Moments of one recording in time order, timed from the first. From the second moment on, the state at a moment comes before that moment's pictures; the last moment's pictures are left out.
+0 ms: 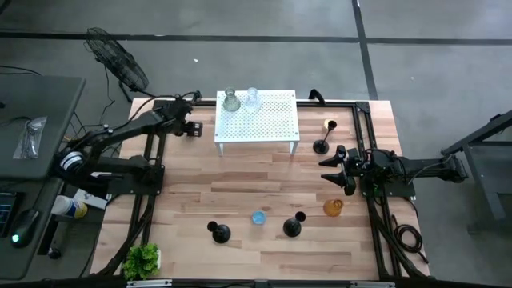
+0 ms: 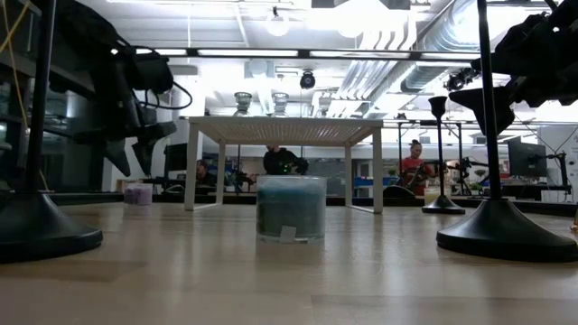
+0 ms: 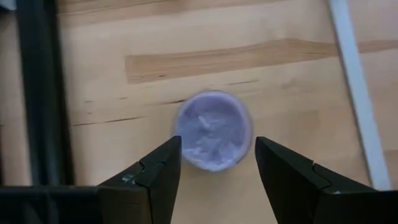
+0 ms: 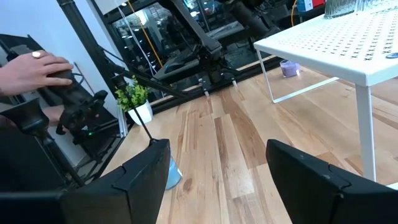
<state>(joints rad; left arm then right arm) 0.84 1.14 0.64 -0.58 -0.21 -0.56 0.02 0.07 0.01 0.03 0.00 0.39</state>
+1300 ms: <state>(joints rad) 0.93 1.22 0.64 -0.62 -0.27 -0.56 0.02 0.07 0.01 0.03 0.00 0.39</state>
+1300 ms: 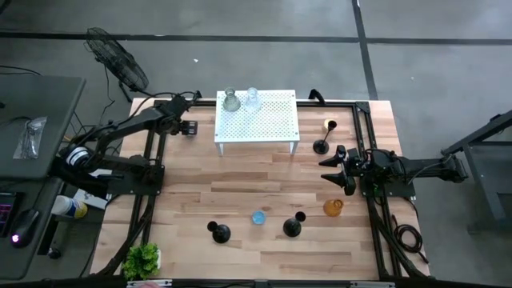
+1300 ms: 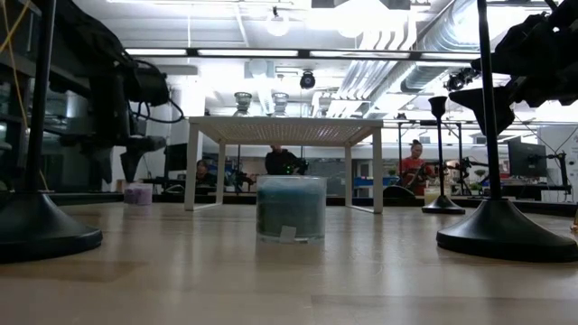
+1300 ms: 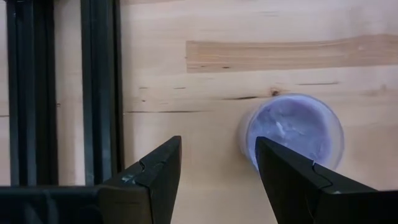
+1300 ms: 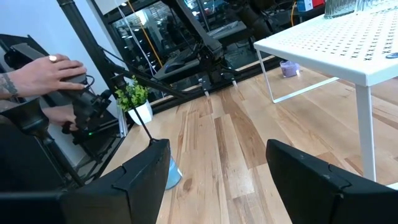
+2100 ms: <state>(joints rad) 0.93 1.23 0.64 -0.61 -0.28 -0.58 0.02 0.07 0.01 0.03 0.00 0.39</state>
